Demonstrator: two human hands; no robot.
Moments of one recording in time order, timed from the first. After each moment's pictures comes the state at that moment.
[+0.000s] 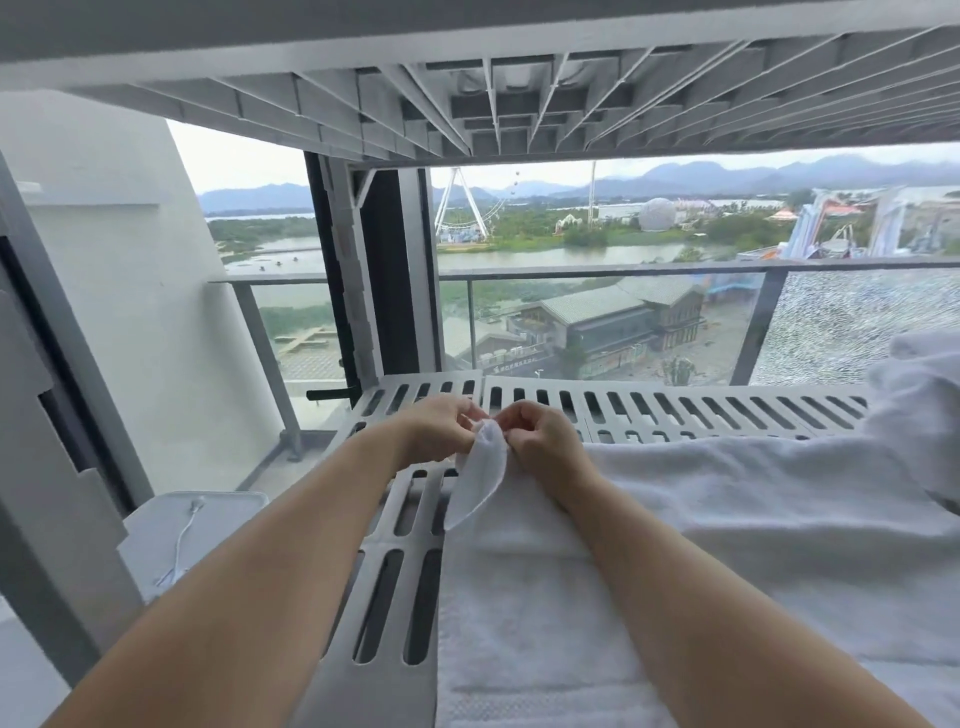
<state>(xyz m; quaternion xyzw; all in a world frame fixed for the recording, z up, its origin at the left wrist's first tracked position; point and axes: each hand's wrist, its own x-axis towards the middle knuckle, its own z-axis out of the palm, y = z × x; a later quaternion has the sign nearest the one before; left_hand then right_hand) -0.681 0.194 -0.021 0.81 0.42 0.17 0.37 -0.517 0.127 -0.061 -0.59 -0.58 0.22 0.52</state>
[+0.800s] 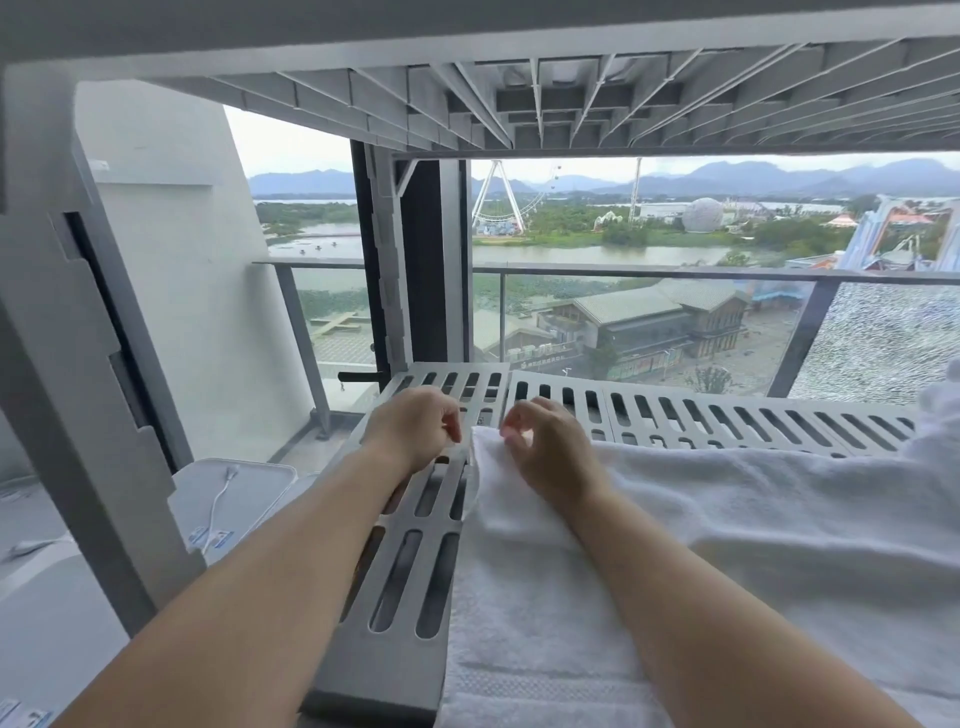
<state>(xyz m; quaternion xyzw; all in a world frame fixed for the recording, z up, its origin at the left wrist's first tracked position) -0.718 0.178 -0.041 0.83 0.50 0.24 0.01 -0.525 0.125 -0.072 -0.56 -0.71 -0.01 0.42</state>
